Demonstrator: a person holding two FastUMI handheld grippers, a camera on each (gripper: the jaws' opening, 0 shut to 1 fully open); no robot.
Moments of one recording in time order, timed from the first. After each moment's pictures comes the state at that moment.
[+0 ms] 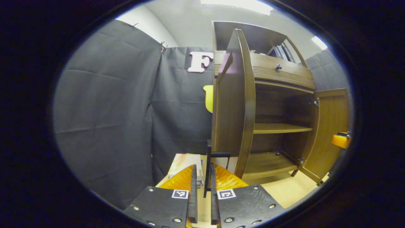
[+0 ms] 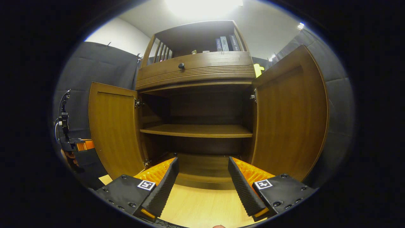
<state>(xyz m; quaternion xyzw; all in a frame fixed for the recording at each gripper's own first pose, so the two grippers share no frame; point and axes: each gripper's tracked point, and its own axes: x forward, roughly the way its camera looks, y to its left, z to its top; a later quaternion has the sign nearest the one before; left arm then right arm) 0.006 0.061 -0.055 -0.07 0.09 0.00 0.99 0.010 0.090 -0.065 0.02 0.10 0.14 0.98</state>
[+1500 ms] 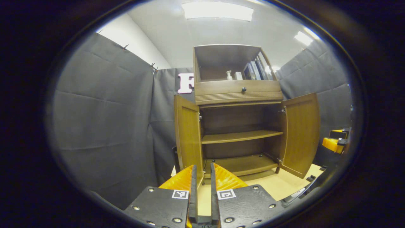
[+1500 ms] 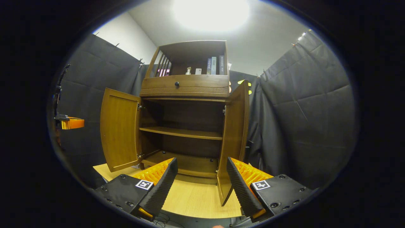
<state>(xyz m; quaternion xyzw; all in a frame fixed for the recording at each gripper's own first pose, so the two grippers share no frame) -0.180 0.001 0.042 -0.02 0.02 -0.04 1.00 -0.127 -0.019 -0.036 -0.02 0.05 0.09 0.99</state>
